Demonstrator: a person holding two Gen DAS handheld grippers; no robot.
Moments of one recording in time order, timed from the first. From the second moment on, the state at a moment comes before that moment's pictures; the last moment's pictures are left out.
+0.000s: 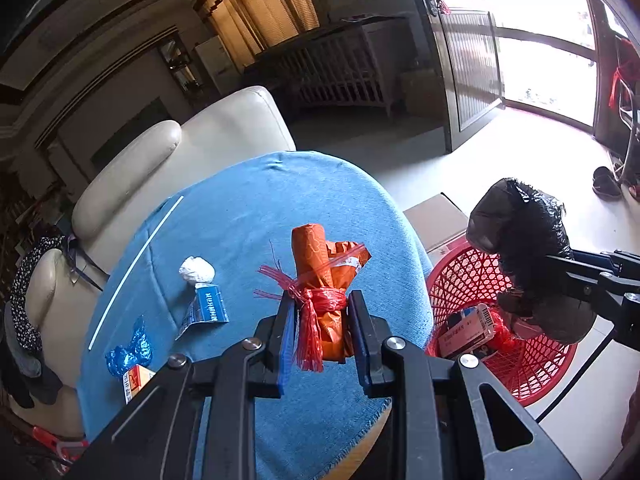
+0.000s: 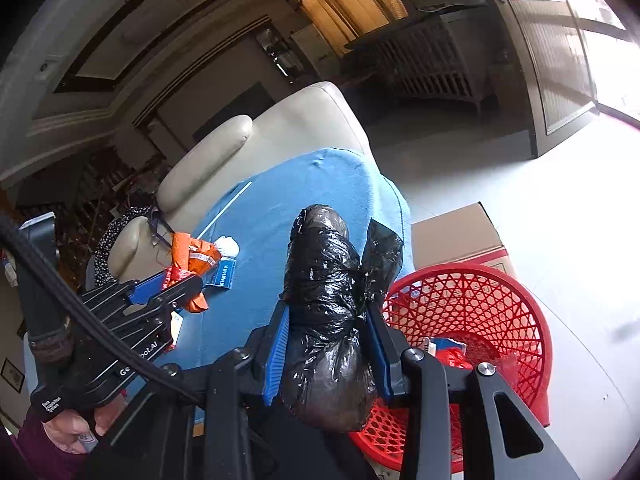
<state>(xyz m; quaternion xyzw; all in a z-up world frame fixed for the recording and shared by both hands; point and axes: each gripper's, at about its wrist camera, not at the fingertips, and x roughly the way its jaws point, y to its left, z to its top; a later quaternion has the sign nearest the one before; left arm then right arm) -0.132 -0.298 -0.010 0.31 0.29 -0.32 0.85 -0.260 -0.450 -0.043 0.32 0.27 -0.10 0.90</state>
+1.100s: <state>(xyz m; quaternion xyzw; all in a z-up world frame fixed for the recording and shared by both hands) -0.153 -0.343 -0.050 0.33 0.33 -0.39 0.79 -0.280 -0.489 -0.070 0.37 0.28 -0.13 0.88</state>
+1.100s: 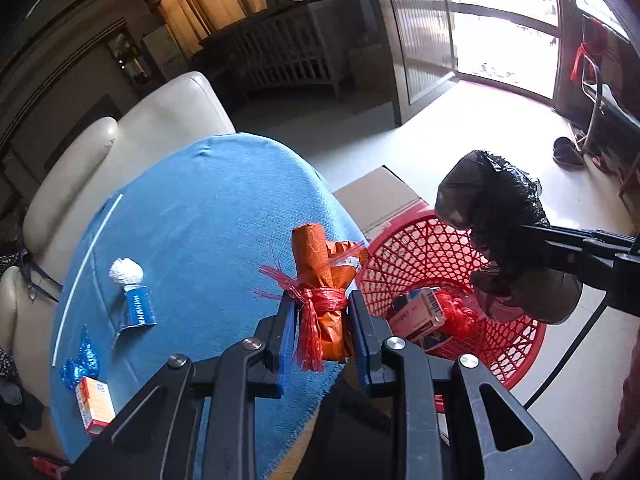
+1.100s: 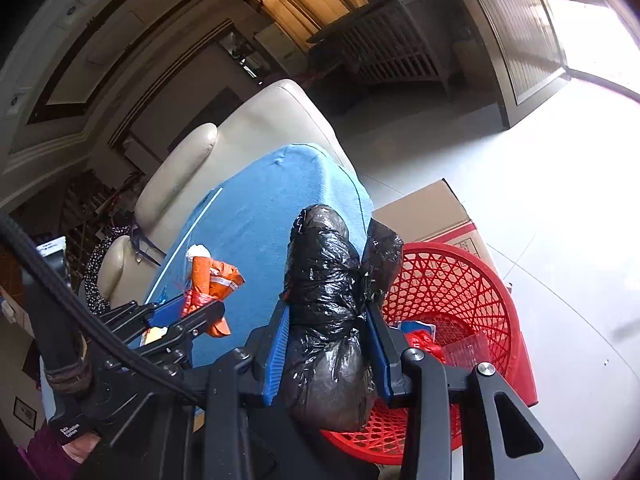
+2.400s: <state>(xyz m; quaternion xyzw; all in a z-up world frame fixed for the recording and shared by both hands) -0.136 -0.327 -0.056 0.29 0.36 -0.42 0.78 -0.286 -0.514 -0.095 0.43 0.31 -0.17 0.83</state>
